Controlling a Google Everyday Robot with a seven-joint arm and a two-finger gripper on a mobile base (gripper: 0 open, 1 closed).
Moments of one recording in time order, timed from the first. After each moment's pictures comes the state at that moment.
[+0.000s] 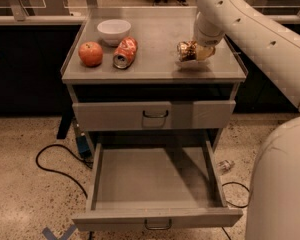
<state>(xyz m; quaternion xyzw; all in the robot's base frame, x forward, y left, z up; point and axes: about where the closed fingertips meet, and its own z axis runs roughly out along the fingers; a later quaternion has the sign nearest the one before) 0.797 -0.180 0.870 -0.69 0.64 -0.25 0.22</state>
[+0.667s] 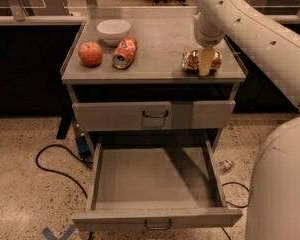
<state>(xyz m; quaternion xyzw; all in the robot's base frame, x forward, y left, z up) 0.797 -0.180 0.870 -0.69 0.64 -0.25 0.22</state>
